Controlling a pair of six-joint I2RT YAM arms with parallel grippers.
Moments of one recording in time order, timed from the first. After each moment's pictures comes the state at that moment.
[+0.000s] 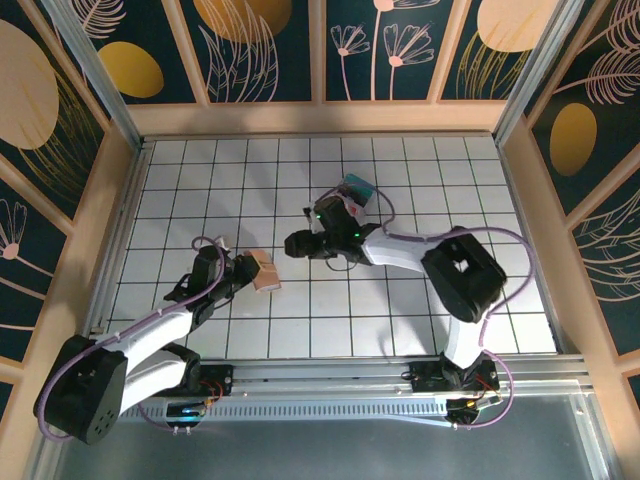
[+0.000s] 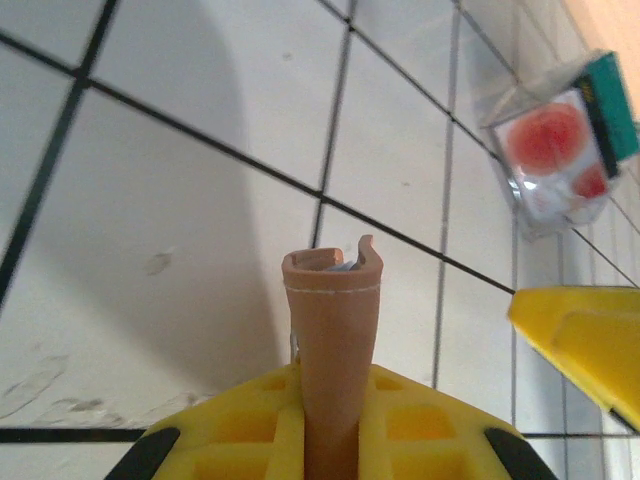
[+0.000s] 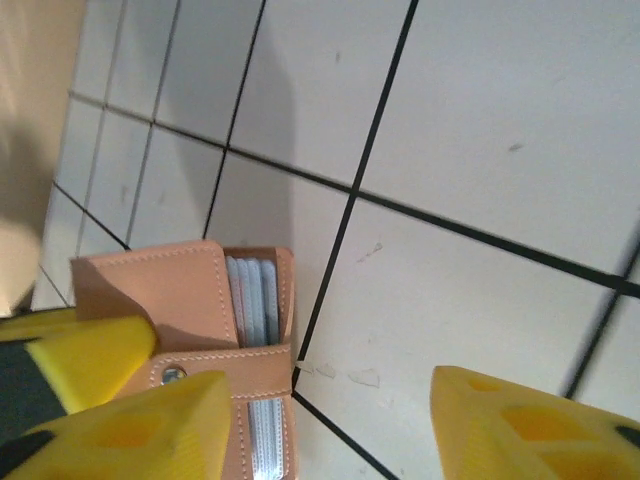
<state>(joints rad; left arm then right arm) -0.41 1.07 0.28 0.17 0.14 -0.92 0.78 1.79 1.06 0.00 -0.34 0.68</state>
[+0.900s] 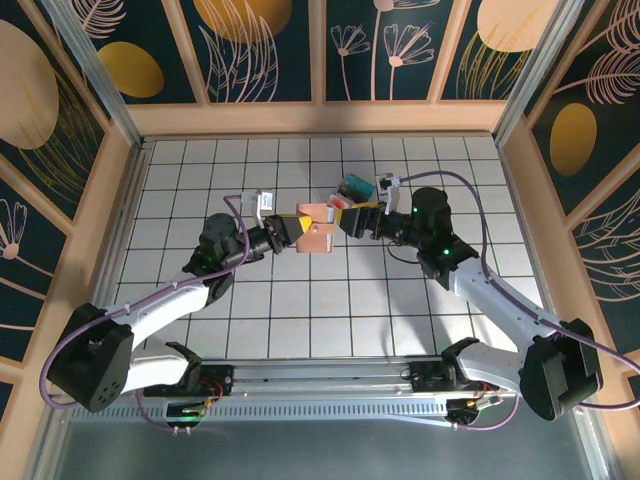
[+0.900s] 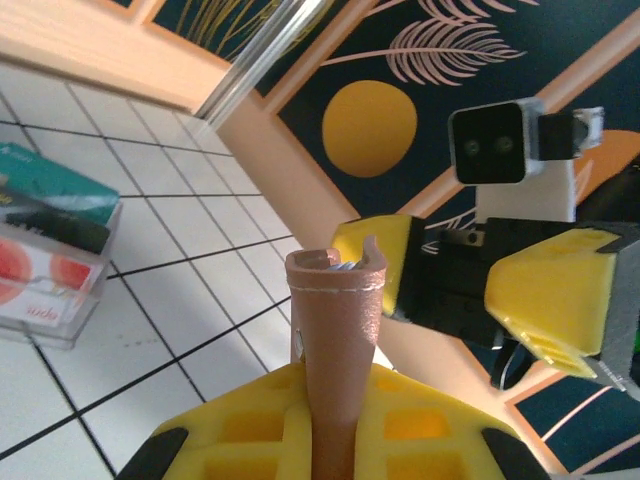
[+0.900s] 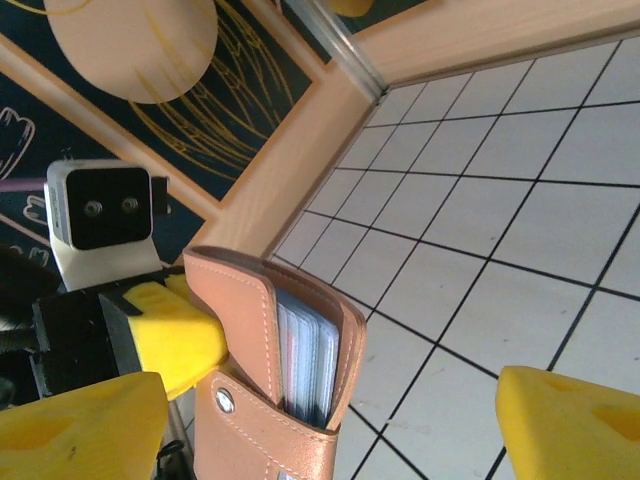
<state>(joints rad) -0.55 1.25 0.57 0.67 0.55 -0.79 0.50 1.14 0.75 0.17 -0.58 0.58</state>
